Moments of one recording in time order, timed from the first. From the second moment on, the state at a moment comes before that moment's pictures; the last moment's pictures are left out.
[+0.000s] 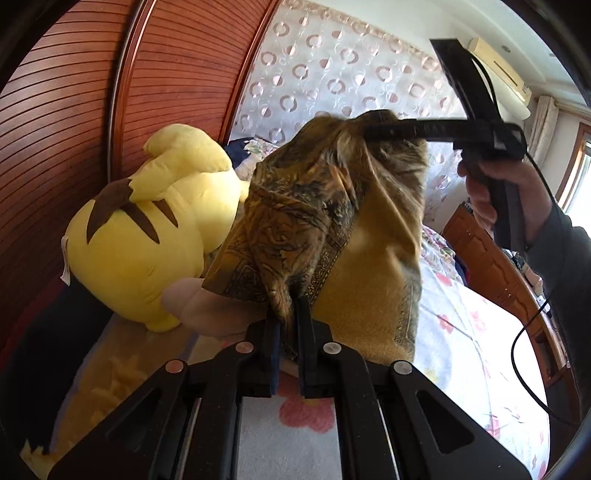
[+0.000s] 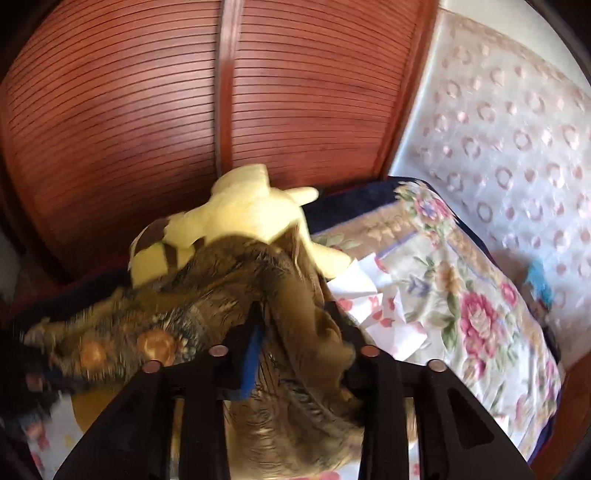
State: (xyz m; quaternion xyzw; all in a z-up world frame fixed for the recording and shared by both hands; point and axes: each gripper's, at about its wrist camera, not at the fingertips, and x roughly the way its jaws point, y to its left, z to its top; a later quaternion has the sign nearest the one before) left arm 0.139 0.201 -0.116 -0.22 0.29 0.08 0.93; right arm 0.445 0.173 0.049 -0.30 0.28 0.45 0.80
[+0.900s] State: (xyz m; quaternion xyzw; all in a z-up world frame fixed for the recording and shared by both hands) left arm 0.104 0.190 -0.064 -0.11 0.27 0.12 0.95; right arm 0.400 0.127 -0.045 -0.18 0.30 0.40 0.85
